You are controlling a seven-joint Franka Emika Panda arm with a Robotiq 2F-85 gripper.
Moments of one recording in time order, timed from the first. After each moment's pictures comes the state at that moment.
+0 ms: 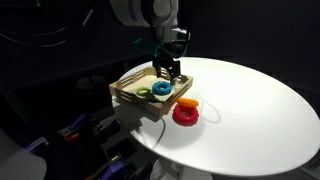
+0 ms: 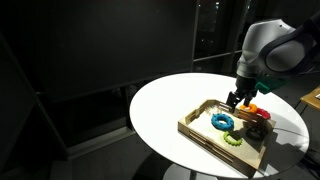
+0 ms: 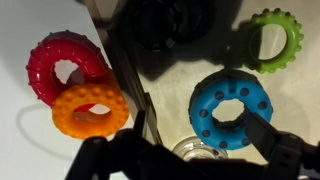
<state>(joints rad) 0.06 0.26 0.02 -2.33 -0.11 2.57 0.26</state>
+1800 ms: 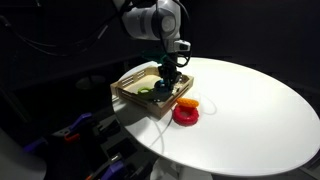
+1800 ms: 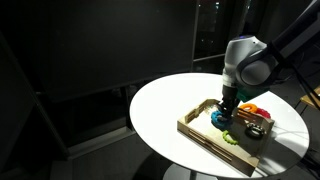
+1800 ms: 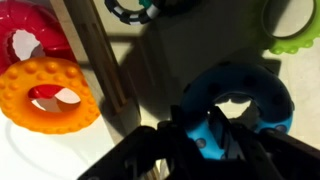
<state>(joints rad) 0.17 0.46 -0.07 -2.16 -0.11 2.57 0.30</state>
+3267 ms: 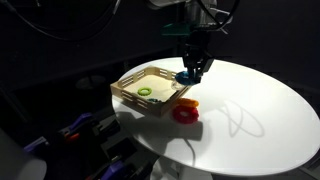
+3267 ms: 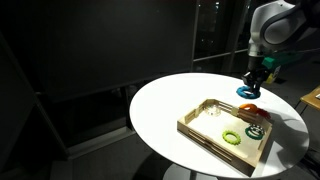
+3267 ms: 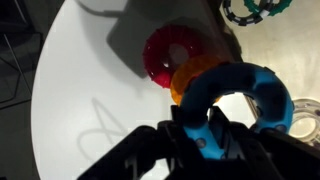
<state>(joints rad) 0.01 0.24 -0.14 -2.16 -0.18 2.30 0.30</state>
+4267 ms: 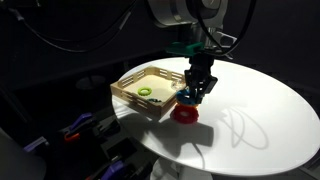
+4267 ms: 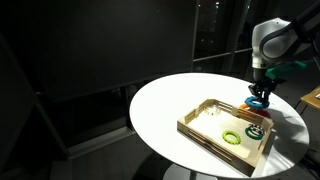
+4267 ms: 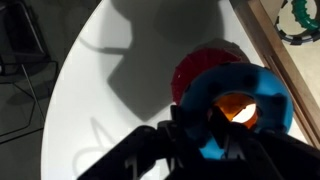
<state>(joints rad) -0.02 0.34 -0.17 -2.16 -0.19 2.28 0.31</state>
